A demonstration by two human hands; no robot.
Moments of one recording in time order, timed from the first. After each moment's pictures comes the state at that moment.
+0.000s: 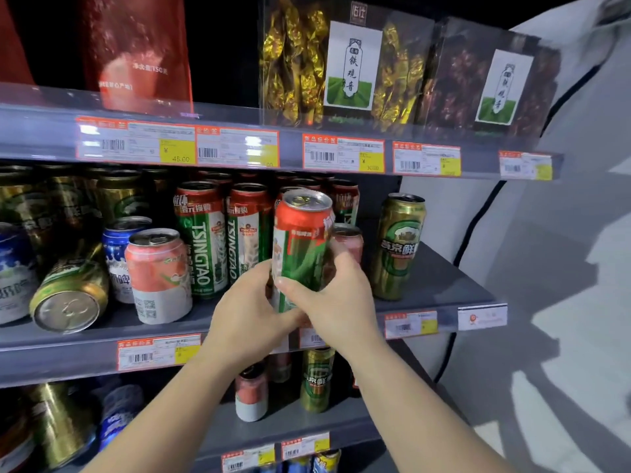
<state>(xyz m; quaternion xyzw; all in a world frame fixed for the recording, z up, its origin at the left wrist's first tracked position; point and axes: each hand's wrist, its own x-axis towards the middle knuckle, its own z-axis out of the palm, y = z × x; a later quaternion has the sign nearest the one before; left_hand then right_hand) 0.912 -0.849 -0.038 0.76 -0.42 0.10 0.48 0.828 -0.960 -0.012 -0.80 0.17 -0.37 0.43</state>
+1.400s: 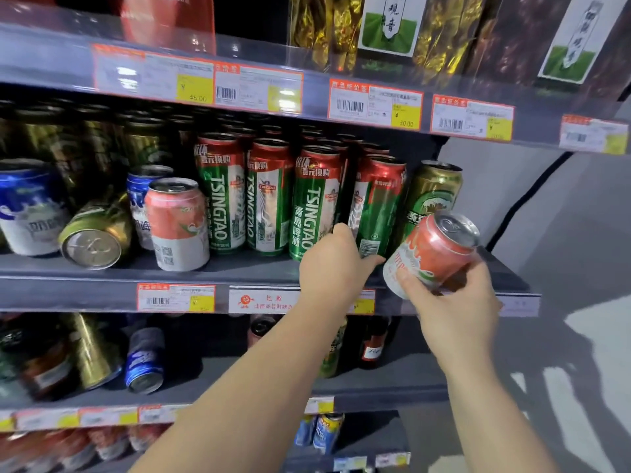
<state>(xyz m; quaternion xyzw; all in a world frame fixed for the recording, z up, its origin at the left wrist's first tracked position) 0.888 -0.955 -0.038 0.87 -0.29 0.13 0.37 0.755 -1.032 -0.049 -0.72 0.29 -0.47 0.42</state>
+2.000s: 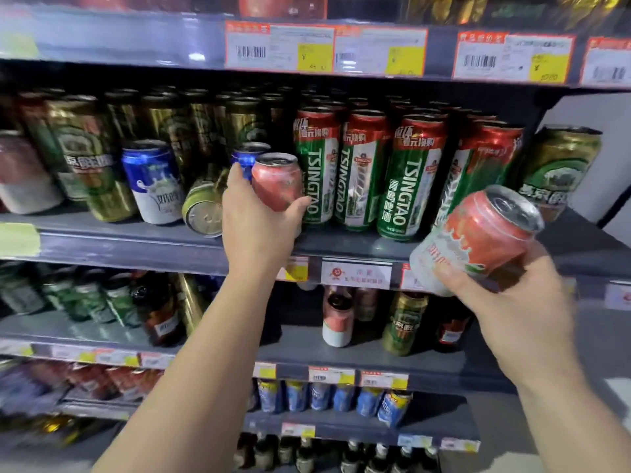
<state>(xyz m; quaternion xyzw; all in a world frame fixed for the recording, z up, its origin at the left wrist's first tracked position) 0.954 -0.773 -0.030 0.82 -0.07 0.25 0.51 0.768 -0.969 -0.051 -0.75 0.17 -0.41 0.49</state>
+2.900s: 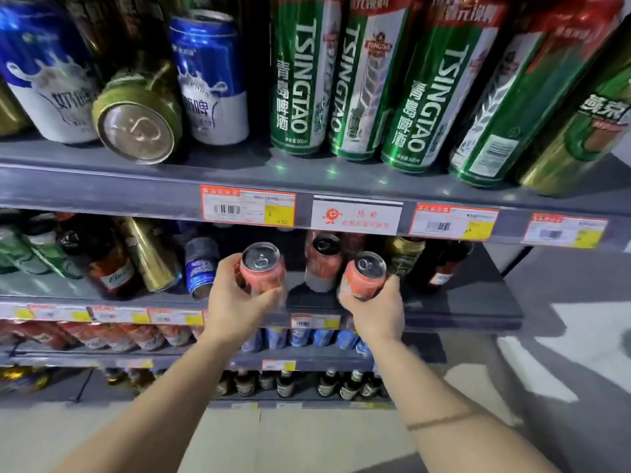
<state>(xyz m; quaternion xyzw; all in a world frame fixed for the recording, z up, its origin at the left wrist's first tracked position) 0.946 -0.742 -0.251 0.80 -0.09 -0.03 0.59 0.857 -0.939 -0.258 -0.79 0.43 -0.17 0.41</state>
